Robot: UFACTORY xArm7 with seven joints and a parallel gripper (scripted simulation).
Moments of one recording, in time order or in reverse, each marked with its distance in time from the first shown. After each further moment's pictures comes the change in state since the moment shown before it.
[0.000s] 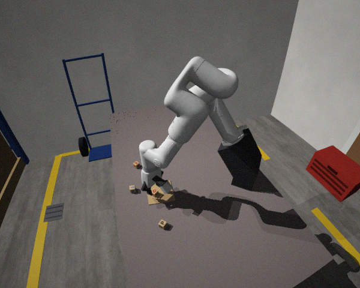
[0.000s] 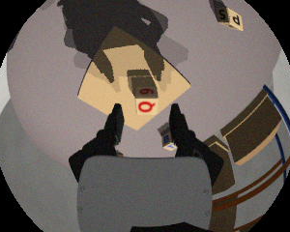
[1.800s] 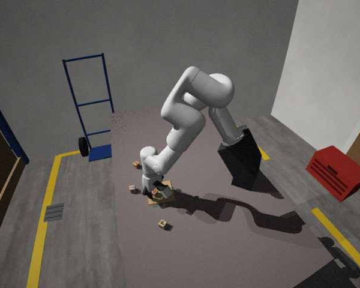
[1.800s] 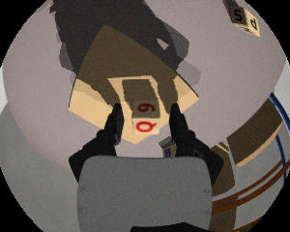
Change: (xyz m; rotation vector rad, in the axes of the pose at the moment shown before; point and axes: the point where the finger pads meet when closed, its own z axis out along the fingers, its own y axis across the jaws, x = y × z) arm 0.000 0.000 0.034 0.000 0.000 0.000
